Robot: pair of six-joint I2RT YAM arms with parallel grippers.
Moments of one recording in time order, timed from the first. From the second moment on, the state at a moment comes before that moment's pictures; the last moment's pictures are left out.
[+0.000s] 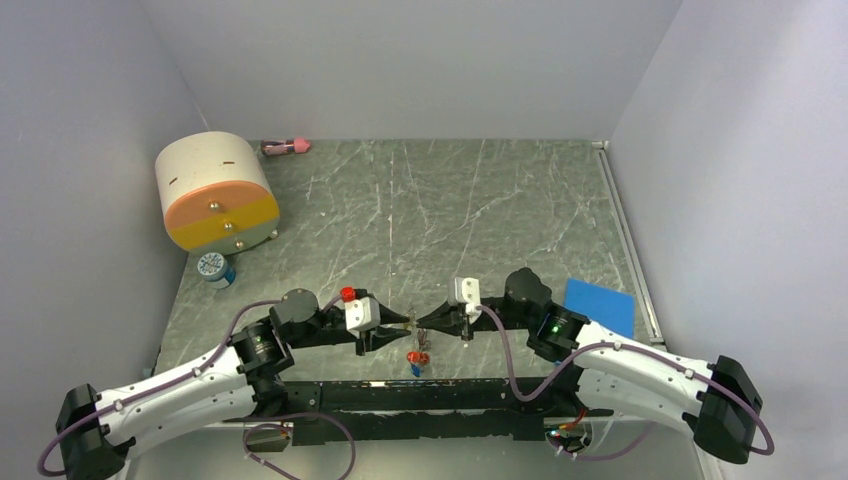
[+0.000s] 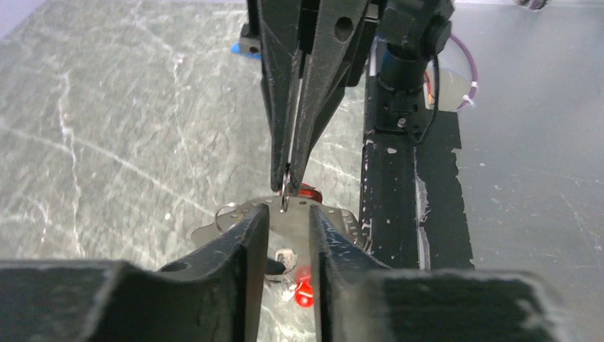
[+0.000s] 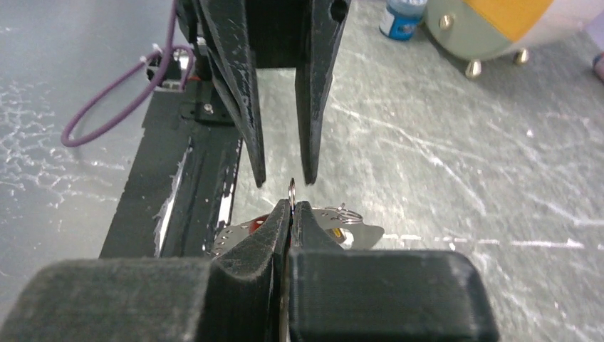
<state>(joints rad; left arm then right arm) -1.01 0.64 0.38 0.19 0.42 0.08 0.95 0.84 0.43 0.32 -0.64 -0.20</state>
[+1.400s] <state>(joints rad) -1.01 0.80 0.52 0.00 0.33 0.32 0.95 1.13 0.93 -0.46 -0.56 -0.35</state>
